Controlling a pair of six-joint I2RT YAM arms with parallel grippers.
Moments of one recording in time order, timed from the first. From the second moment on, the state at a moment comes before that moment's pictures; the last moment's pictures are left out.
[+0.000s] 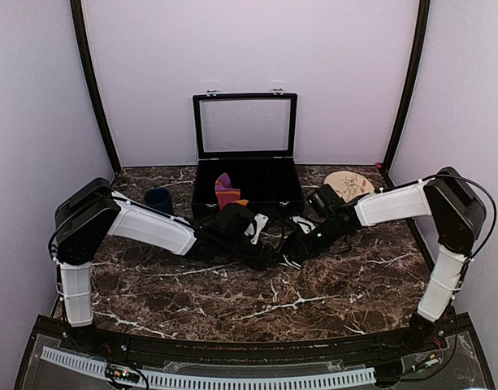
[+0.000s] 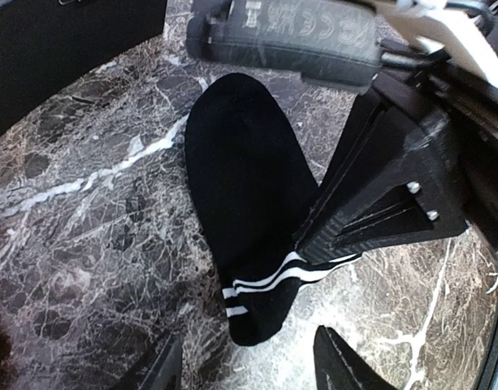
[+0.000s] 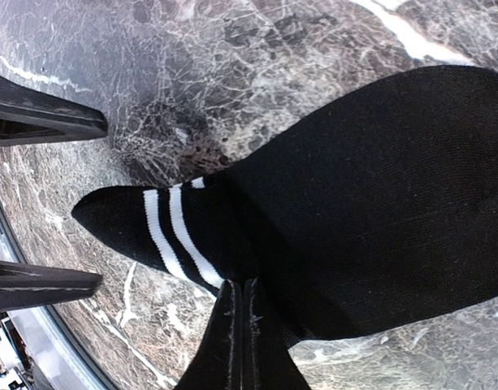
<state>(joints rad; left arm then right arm) -0.96 2.00 1.17 0.11 0.12 -0.32 0.64 1.81 1.02 -0.33 -0.44 0.24</state>
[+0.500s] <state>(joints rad) -0.96 2.04 1.21 0.08 0.11 -0.32 0.63 1.81 1.02 -0.33 -0.44 0.23</state>
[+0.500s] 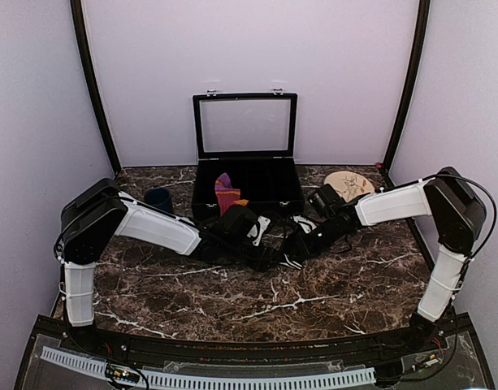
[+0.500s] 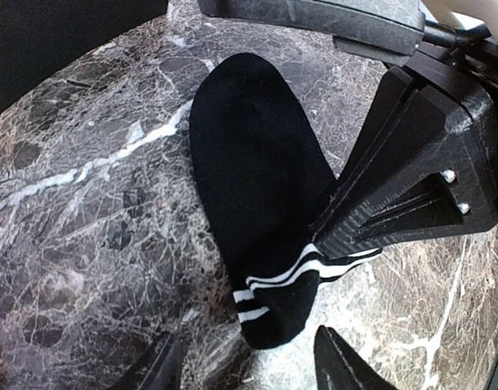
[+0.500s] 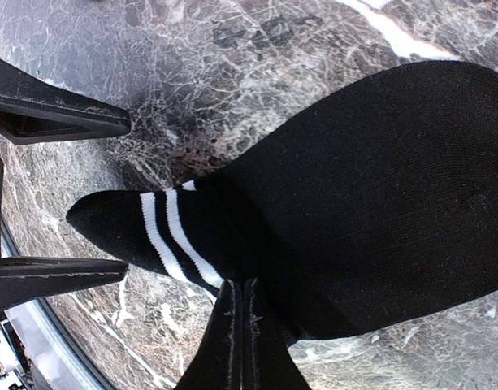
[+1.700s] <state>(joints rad) -0.96 2.10 1.28 0.07 0.10 -0.39 0.63 1.81 1.02 -0.36 -0.41 0.21</state>
